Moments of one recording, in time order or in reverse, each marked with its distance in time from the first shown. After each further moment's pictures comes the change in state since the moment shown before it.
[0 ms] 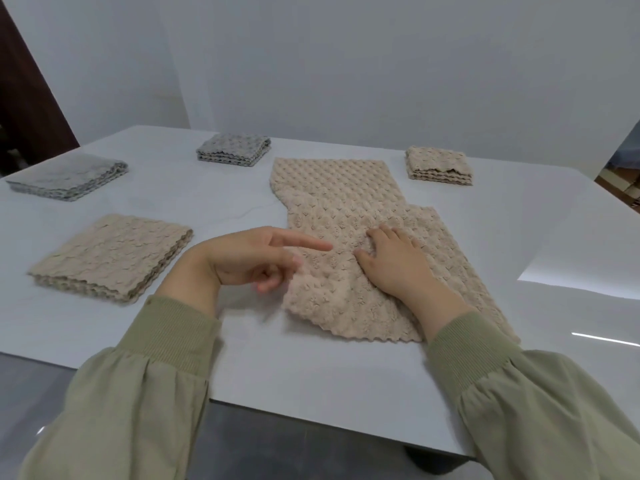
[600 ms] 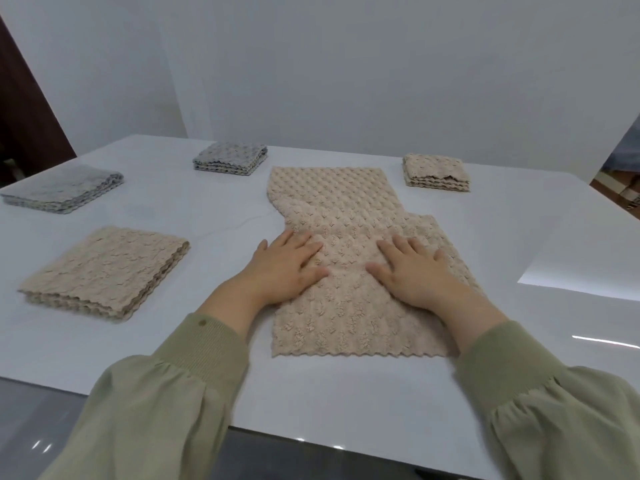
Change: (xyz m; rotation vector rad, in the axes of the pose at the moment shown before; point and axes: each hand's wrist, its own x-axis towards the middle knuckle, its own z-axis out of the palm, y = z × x) left_hand 0.058 -0.036 0.007 1.170 0.469 -0.054; right_hand -0.001 0.029 -0.013 -0.117 -0.159 -0.004
